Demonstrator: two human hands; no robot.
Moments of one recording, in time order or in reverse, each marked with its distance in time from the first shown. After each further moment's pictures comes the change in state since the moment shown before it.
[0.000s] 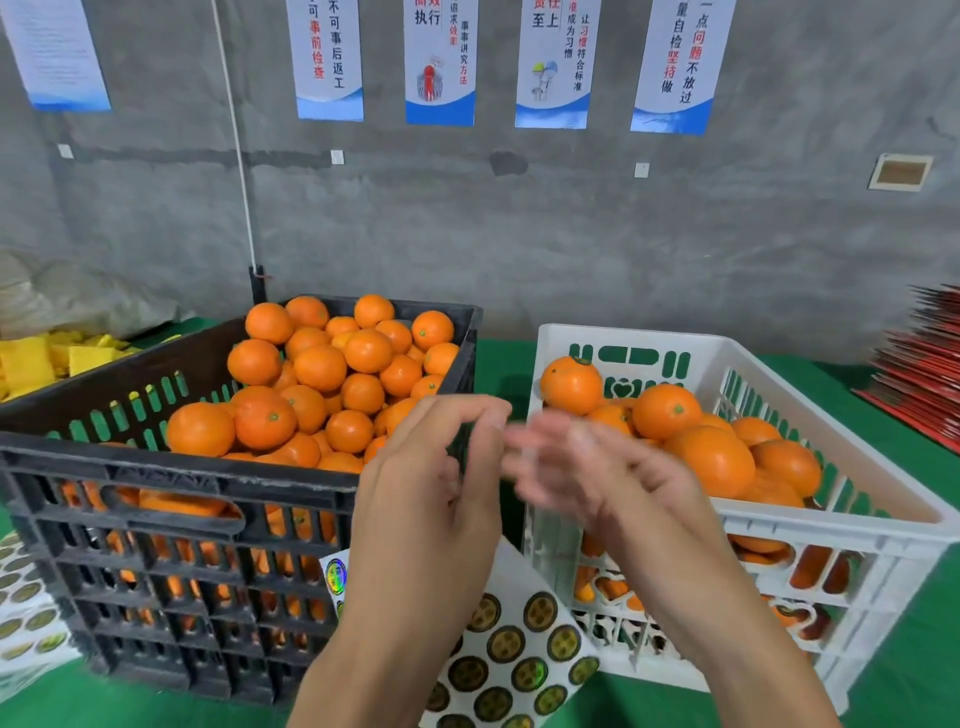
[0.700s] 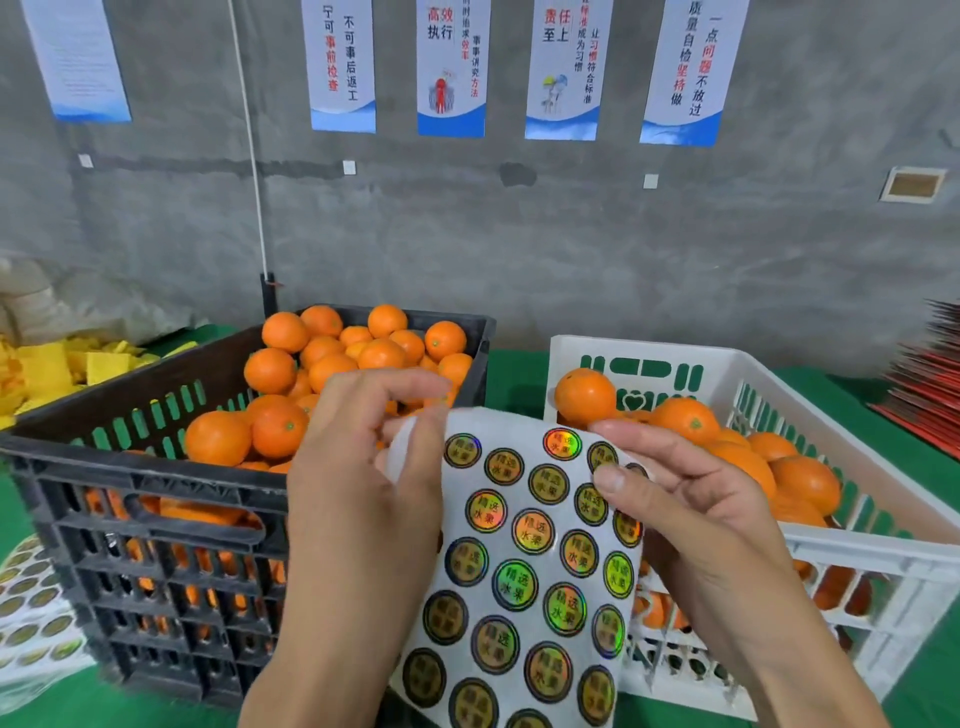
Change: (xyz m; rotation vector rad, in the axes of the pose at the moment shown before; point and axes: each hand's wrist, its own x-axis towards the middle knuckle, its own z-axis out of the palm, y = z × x) left_hand 0.016 0.007 -0.037 0.086 0.144 -0.040; right_hand -0.002 -0.009 -0.010 0.165 0.129 0.009
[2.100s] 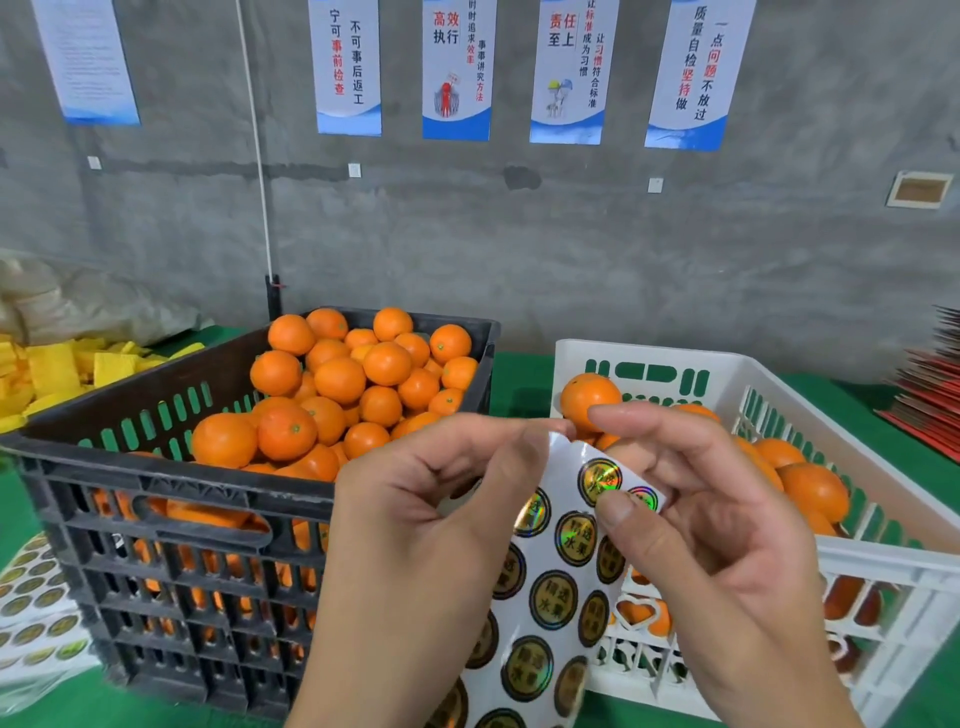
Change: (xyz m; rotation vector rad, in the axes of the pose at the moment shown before) left_hand -0.017 0.028 0.001 -0.531 -0.258 -0.138; right_hand -0.023 -0.009 0.033 -0.263 -0.010 -0.454
